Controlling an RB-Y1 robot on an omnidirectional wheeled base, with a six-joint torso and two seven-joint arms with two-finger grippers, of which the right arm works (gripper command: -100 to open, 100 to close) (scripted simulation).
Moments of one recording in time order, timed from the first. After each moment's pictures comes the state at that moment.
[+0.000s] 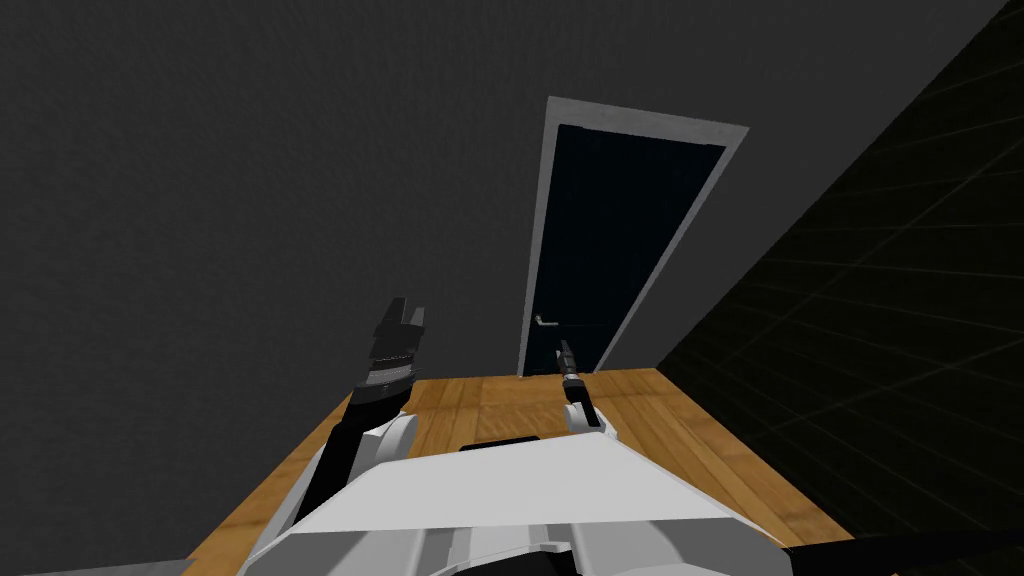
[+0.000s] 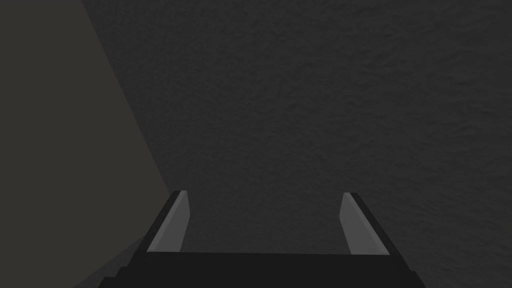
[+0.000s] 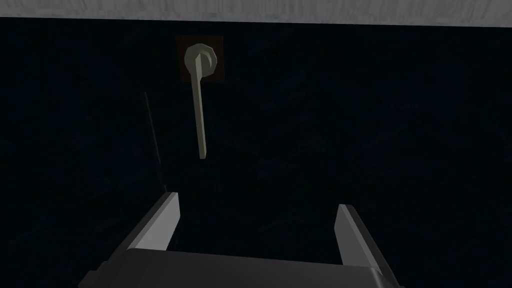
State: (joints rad) arm 0.02 -0.17 -0.02 -0.99 -0.20 -0.72 -0.03
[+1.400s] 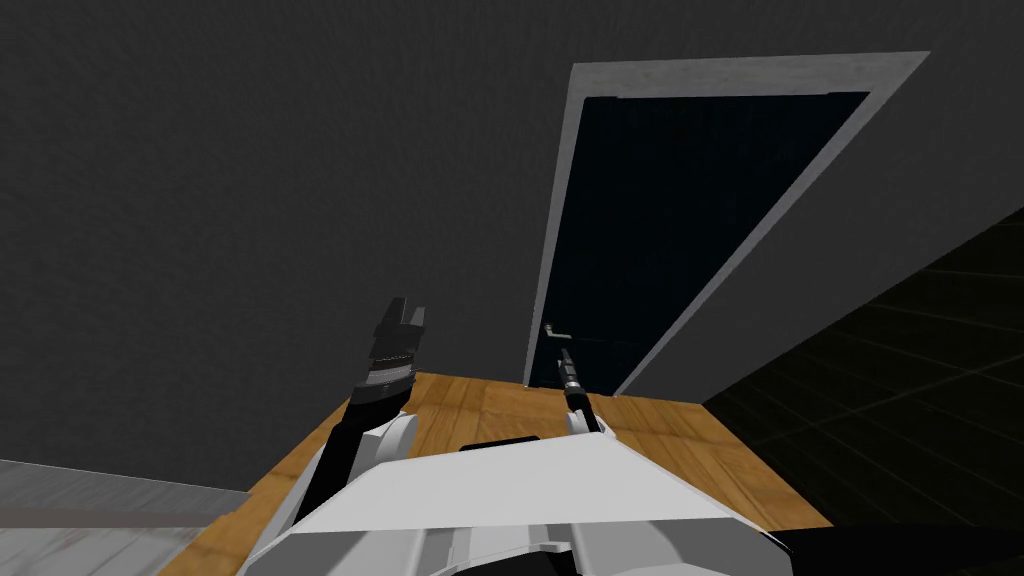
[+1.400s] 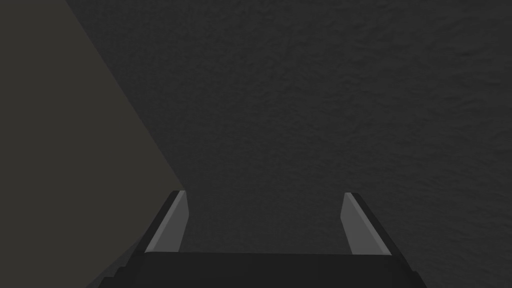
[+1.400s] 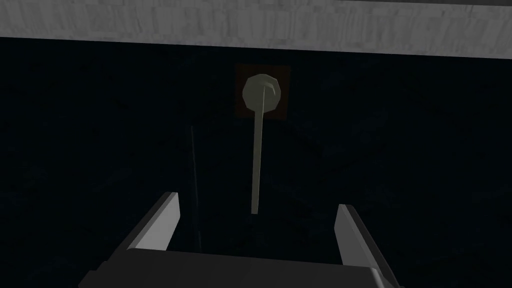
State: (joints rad) arm -0.07 -0.19 -0.01 -0.68 -0.23 -0.80 -0.04
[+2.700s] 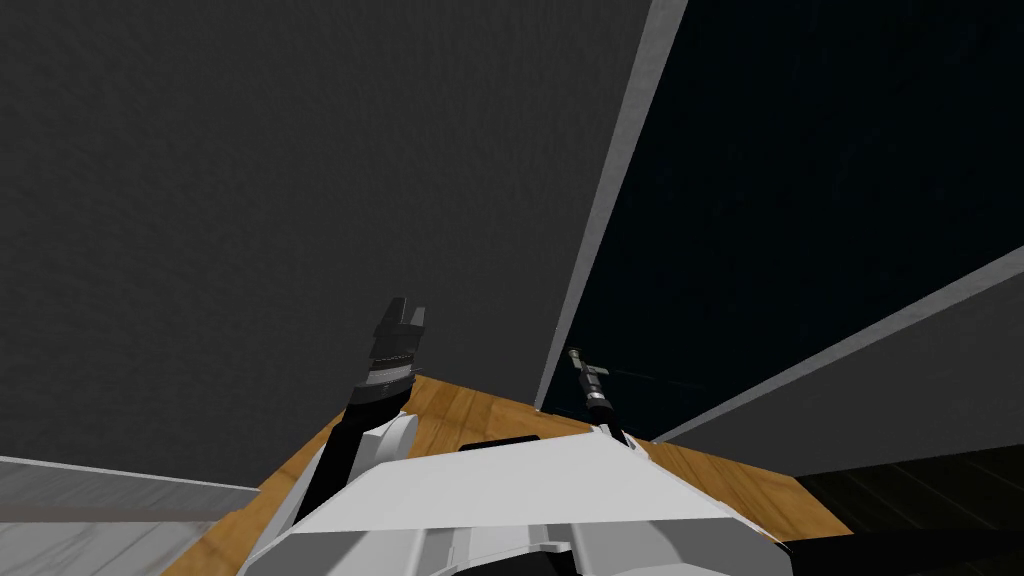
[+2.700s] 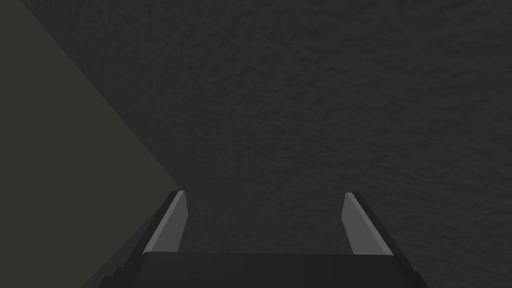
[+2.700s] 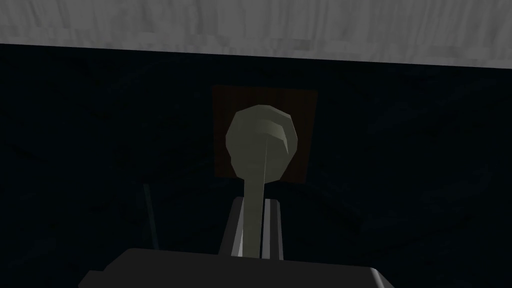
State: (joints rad) arm -0.01 -0.31 -0.05 -0.64 -0.27 -0.87 -0.14
